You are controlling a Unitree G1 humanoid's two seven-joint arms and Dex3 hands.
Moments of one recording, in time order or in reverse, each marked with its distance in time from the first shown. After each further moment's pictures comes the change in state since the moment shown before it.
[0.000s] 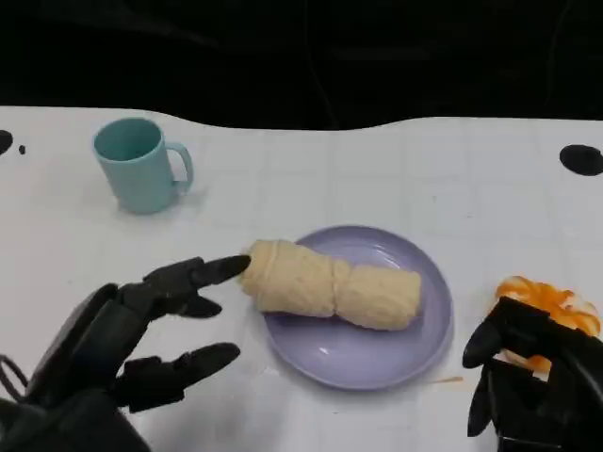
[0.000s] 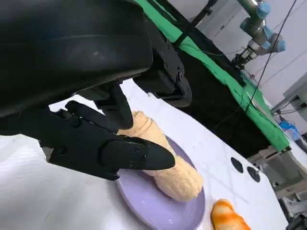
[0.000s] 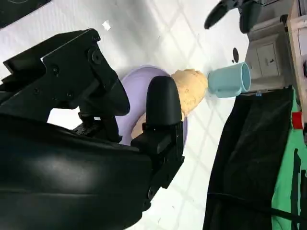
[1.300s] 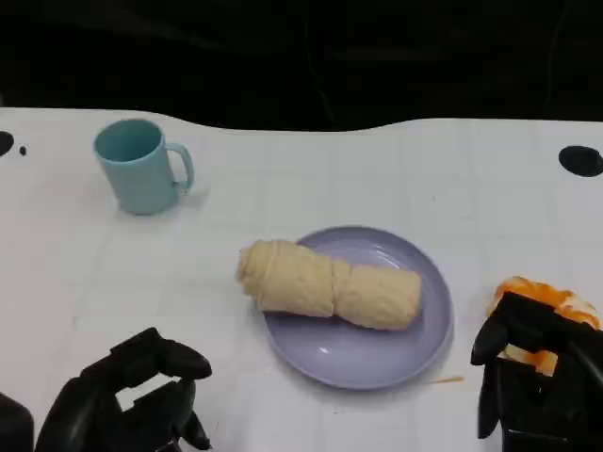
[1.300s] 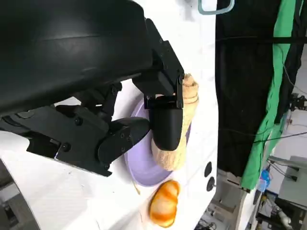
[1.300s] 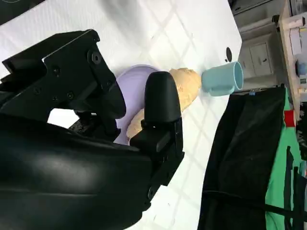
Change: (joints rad) left arm 0.186 -0.182 0.069 -0.074 -0.543 0.443 -0.022; right arm -0.012 -0.012 -0.018 -0.004 0.022 0.006 -0.002
